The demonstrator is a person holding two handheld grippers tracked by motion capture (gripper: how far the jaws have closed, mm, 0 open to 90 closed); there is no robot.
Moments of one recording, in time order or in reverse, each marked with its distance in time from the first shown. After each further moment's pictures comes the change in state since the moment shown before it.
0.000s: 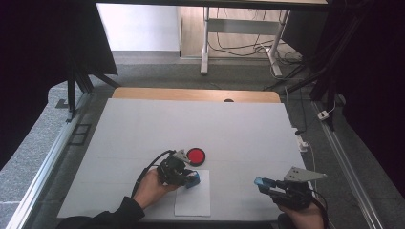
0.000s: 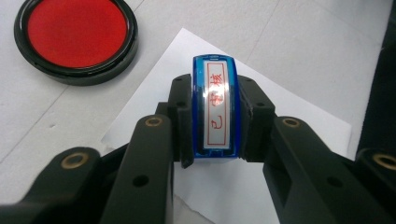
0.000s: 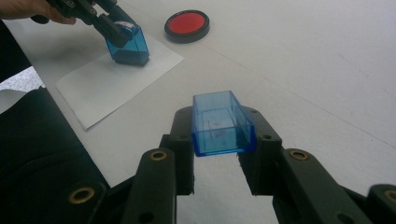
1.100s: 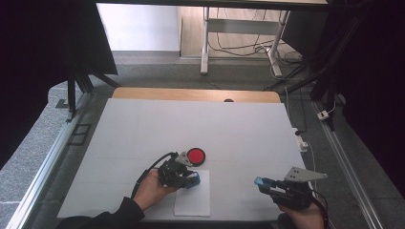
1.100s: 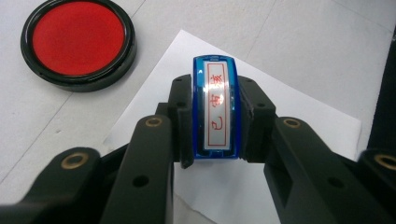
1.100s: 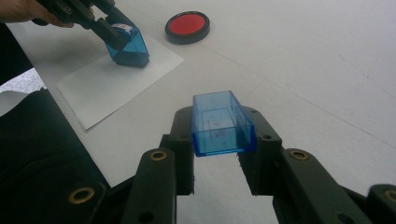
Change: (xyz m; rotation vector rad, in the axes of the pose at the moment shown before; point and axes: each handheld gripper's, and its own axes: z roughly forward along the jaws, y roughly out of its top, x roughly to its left) left arm -0.007 0.000 -0.001 0.006 0.036 0.054; right arm -0.001 0.000 0.000 -0.010 0.006 0.006
